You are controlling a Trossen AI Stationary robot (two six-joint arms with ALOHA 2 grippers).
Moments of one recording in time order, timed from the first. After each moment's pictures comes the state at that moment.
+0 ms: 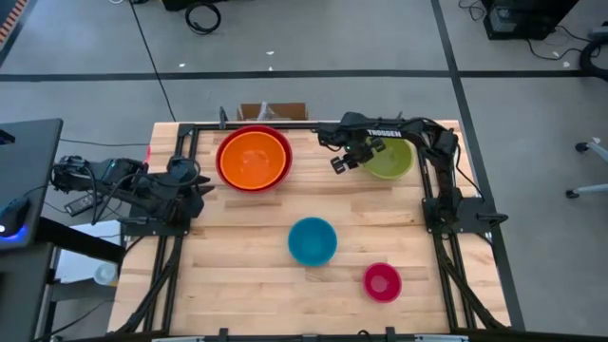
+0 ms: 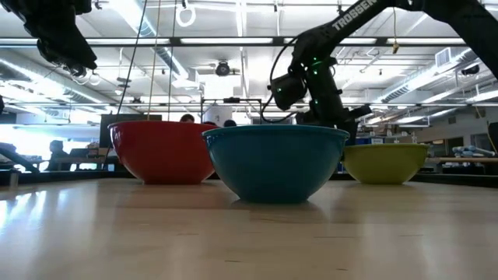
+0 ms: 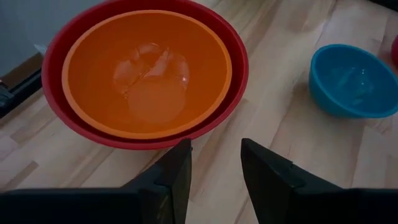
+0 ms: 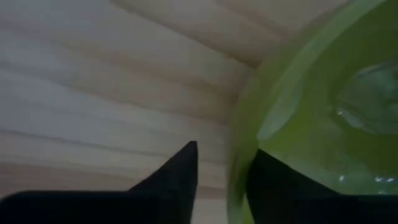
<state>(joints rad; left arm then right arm) -0.26 0.50 0.79 -1.10 -0.53 -0.66 -0.48 2.00 1.53 -1.32 0.20 0.75</state>
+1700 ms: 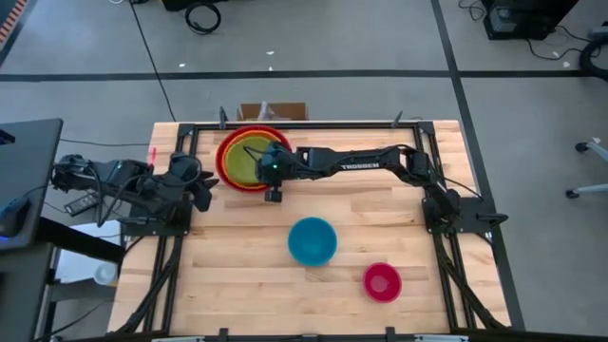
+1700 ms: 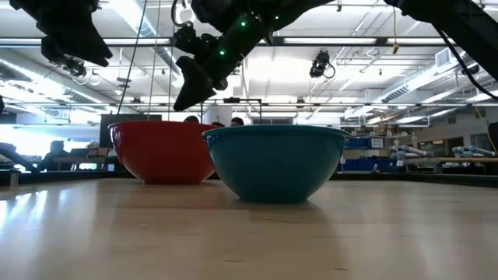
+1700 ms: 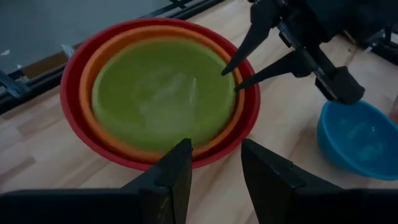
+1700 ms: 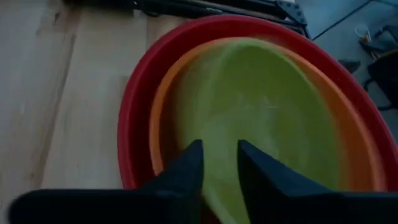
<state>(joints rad) -0.26 0.56 0.79 -1.02 -0.65 -0.82 -0.11 2.21 1.93 -0.42 0.17 -0.21</state>
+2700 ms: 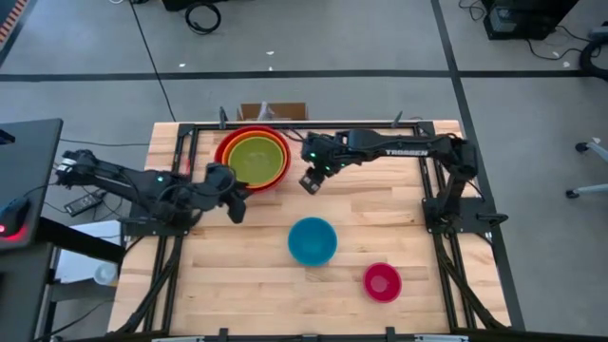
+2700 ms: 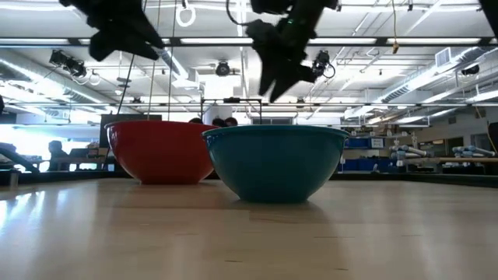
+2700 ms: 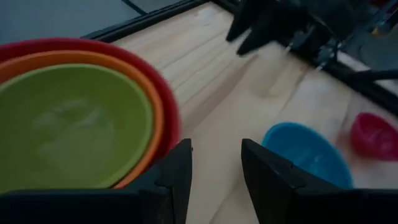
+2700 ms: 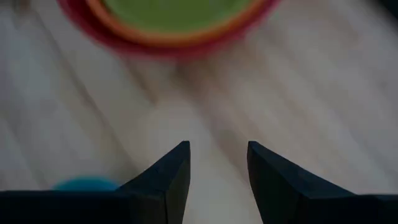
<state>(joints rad) -0.26 0.90 0.79 -0.53 -0.61 -0.76 -0.16 1.80 1.62 -0.89 0.06 0.50</state>
